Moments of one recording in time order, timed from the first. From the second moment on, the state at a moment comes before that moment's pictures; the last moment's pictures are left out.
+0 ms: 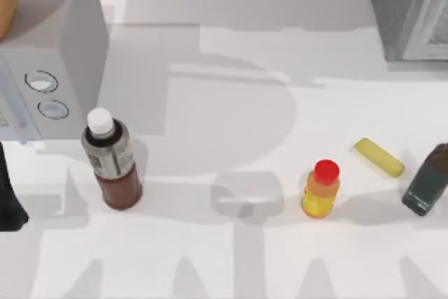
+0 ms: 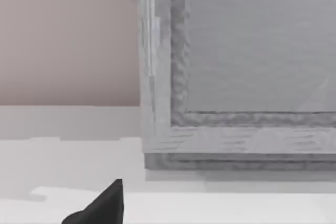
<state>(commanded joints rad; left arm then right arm) 0.00 0.00 0.00 0.00 0.00 0.00 0.00 0.00 0.00 0.00 0.00 0.00</state>
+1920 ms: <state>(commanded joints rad) 0.16 1.86 0.04 1.62 0.97 0.17 0.00 0.00 0.00 0.00 0.00 0.00</state>
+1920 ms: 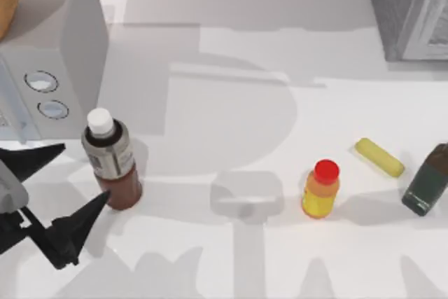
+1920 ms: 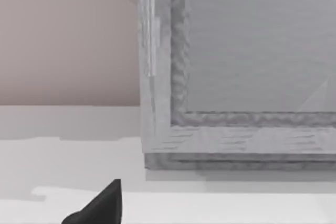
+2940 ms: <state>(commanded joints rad) -0.12 1.98 0.22 1.61 0.70 0.10 0.00 0.00 0.00 0.00 0.00 0.00</state>
